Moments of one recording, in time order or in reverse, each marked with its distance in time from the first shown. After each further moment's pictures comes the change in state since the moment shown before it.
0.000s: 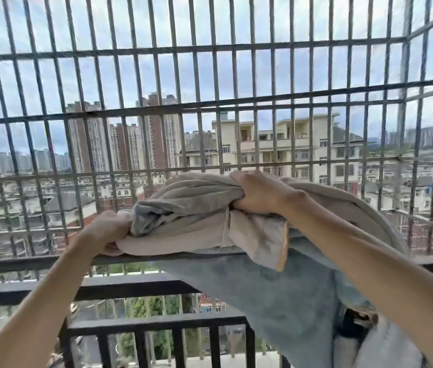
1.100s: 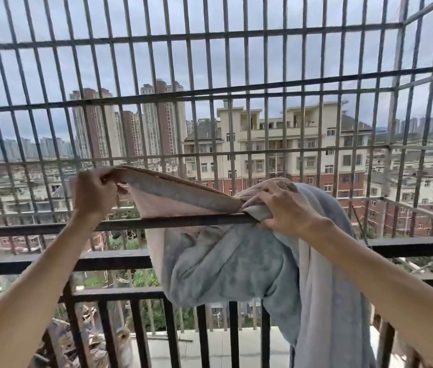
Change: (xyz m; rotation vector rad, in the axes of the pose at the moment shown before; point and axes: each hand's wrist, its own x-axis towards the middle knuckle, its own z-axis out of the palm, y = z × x) left_hand -0.072 0.026 0.022 -0.091 0.580 0.605; right_hand -0.137 0.065 0.013 -0.161 0.049 0.054
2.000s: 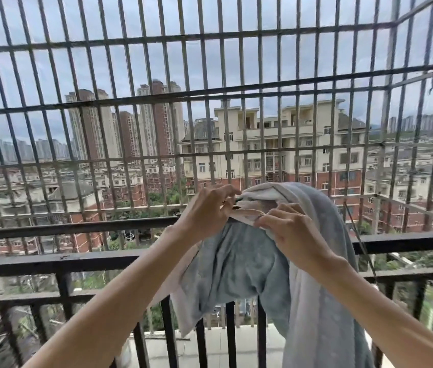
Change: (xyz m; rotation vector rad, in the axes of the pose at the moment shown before) left_hand -0.087 0.122 0.112 0.012 -0.577 0.536; right_hand -0.064 -0.004 0.023 0.221 0.422 -0.099
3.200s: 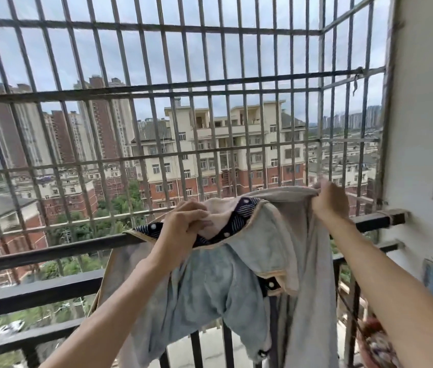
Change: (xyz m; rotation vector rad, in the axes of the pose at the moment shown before) left_hand 0.021 -0.023 0.086 -0.331 0.177 0.104; right_hand -0.017 0.186 -0.028 -0.200 0.098 1.027
